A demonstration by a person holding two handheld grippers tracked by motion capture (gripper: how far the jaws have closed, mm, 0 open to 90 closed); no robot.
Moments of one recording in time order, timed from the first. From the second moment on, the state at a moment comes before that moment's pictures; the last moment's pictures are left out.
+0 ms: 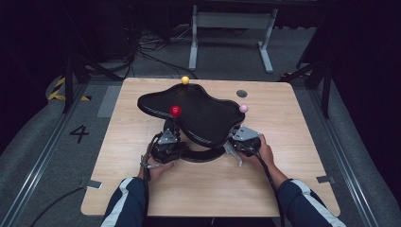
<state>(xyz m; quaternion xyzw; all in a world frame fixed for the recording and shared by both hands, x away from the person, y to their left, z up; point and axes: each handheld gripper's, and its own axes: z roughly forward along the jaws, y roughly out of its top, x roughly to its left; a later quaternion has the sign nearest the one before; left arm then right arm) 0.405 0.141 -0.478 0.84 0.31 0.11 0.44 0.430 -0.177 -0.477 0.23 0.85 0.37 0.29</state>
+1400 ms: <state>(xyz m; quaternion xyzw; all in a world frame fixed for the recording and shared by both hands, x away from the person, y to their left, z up) 0.409 0.143 -0.479 0.83 0.32 0.08 0.44 0.434 -0.198 -0.480 0.26 0.84 0.40 0.26</state>
